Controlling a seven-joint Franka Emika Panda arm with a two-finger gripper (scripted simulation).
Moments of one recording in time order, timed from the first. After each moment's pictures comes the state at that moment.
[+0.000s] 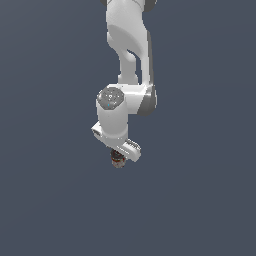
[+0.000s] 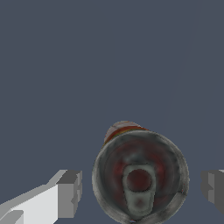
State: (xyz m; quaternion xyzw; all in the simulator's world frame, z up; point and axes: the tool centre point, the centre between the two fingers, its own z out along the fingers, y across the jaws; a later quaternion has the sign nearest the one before) arm 0.036 -0.044 0.111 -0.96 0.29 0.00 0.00
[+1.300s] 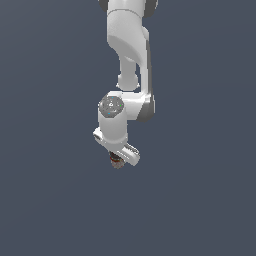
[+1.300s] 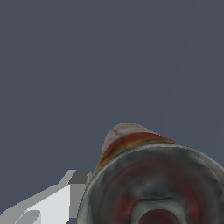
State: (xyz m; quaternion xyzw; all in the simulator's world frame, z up) arm 0.040 -0.046 0.084 -0.96 0.30 0.00 0.00
